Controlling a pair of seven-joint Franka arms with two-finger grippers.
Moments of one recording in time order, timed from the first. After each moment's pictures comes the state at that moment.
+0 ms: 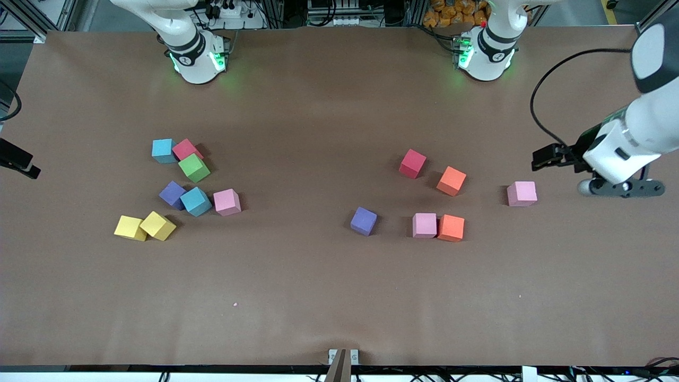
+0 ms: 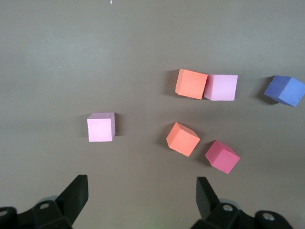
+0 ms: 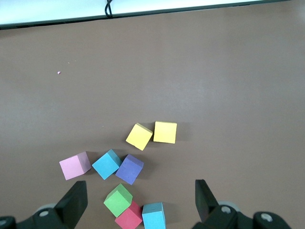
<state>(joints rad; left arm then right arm) -0.03 0.18 -0.09 -1.54 -0.06 1.61 -0.09 -0.01 0.10 -0.16 -1.48 0.05 1.69 -0.09</state>
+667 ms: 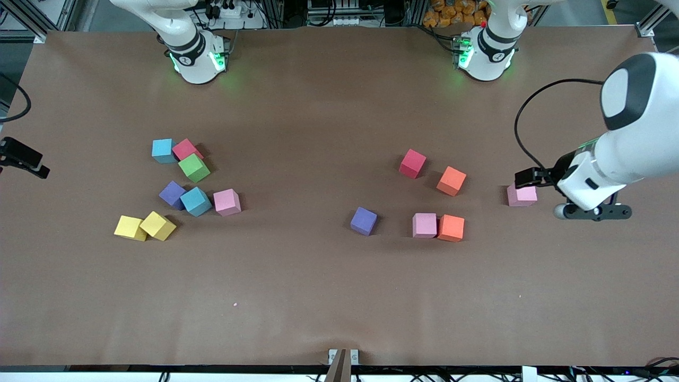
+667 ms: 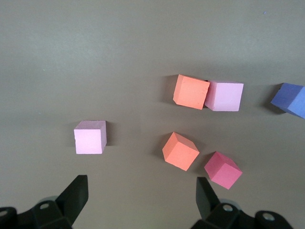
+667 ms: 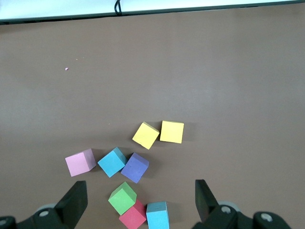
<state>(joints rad) -0.04 0.27 -0.10 -1.55 -0.06 1.69 -0.12 0.01 0.10 -0.14 -1.47 0.05 1.68 -0.09</state>
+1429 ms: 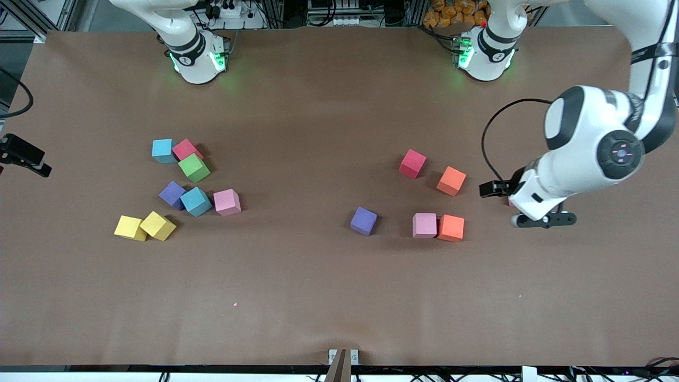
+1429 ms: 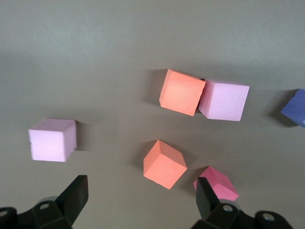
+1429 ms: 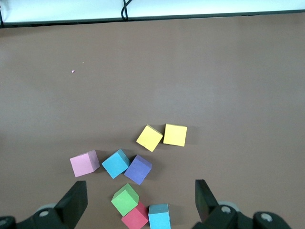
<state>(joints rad) -0.13 0.29 -0.11 -1.75 -0.06 1.89 -0.30 0.02 0.10 -0.14 -1.45 0.05 1.68 -0.09</state>
